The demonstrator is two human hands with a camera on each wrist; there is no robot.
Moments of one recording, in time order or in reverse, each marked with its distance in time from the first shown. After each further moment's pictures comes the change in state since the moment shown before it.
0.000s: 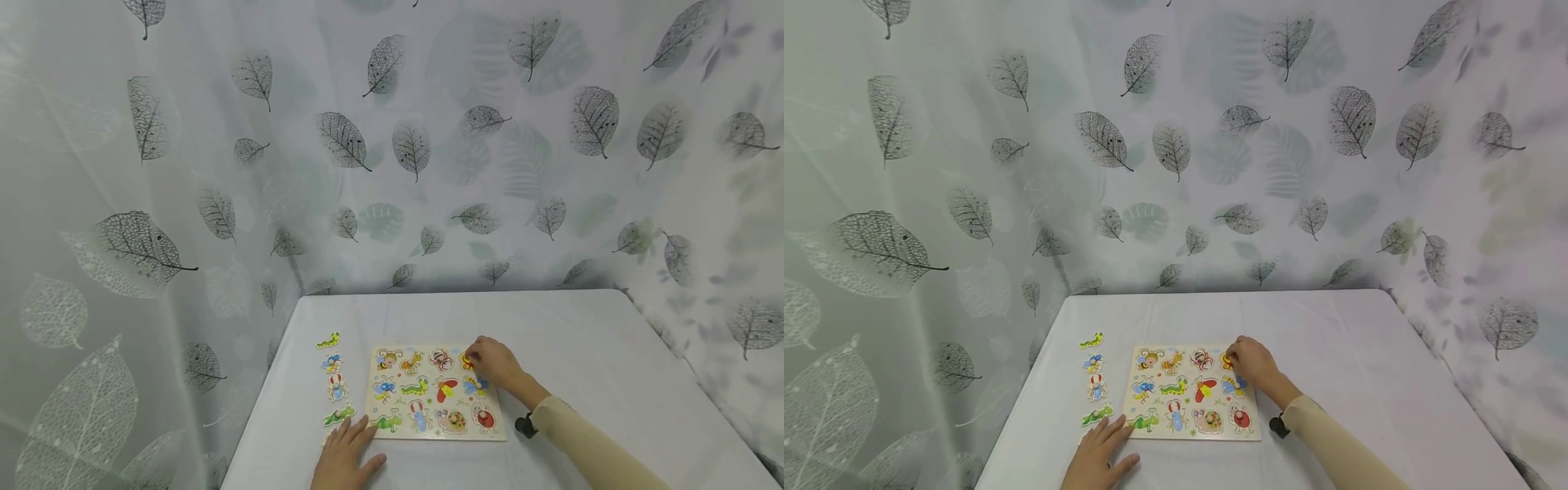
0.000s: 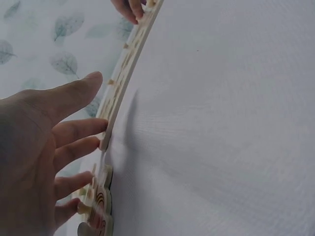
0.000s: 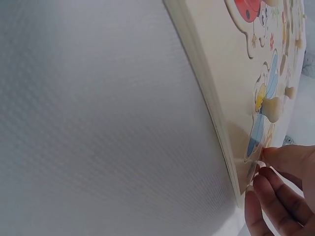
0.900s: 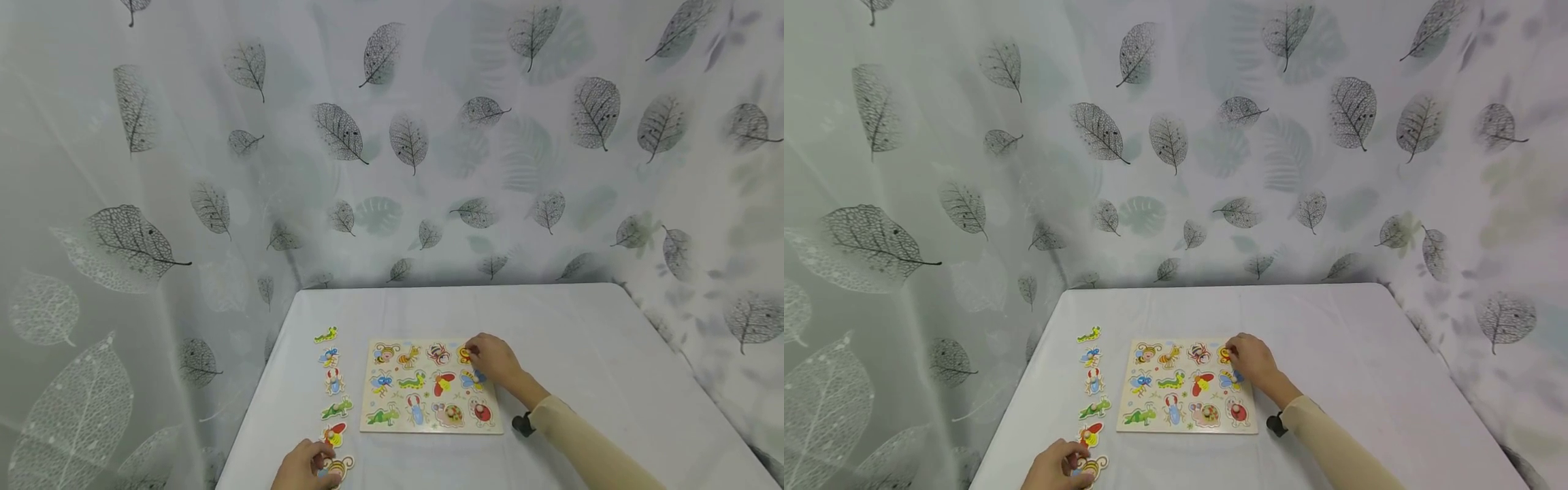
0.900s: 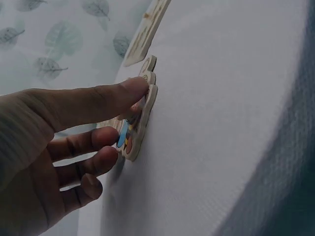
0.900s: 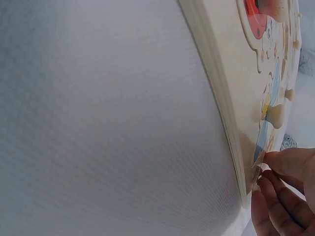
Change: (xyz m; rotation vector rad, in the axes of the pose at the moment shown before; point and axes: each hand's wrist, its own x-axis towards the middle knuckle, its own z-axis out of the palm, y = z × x) left_hand -0.033 -0.057 -0.036 -0.299 -0.053 -0.151; right_hand -0.006 0.003 0.002 0.049 0.025 0.042
